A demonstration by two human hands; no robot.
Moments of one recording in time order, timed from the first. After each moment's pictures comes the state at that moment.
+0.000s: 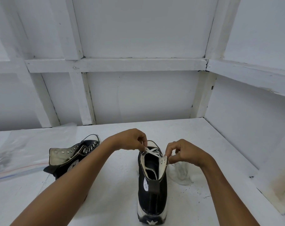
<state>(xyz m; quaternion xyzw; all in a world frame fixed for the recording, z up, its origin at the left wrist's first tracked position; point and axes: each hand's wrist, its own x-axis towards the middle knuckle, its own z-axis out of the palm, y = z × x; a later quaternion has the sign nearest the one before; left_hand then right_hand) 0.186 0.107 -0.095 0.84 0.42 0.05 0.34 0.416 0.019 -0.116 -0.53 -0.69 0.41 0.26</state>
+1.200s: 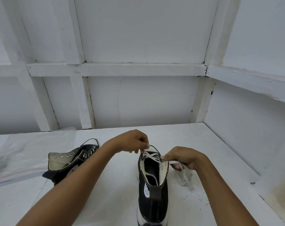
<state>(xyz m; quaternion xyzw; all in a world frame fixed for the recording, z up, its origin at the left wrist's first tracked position) 0.188 0.110 -0.090 0.83 0.42 0.09 0.35 0.413 0.046 -0.127 -0.59 -0.56 0.56 0.17</state>
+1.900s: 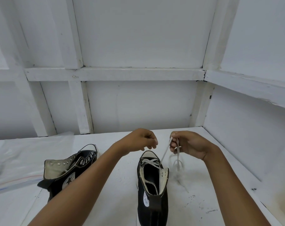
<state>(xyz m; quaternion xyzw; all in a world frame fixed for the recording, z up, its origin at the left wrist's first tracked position) 0.212 0.113 -0.083 0.79 0.39 0.20 0.44 0.435 0.057 -0.081 -0.46 -0.53 0.59 0.39</state>
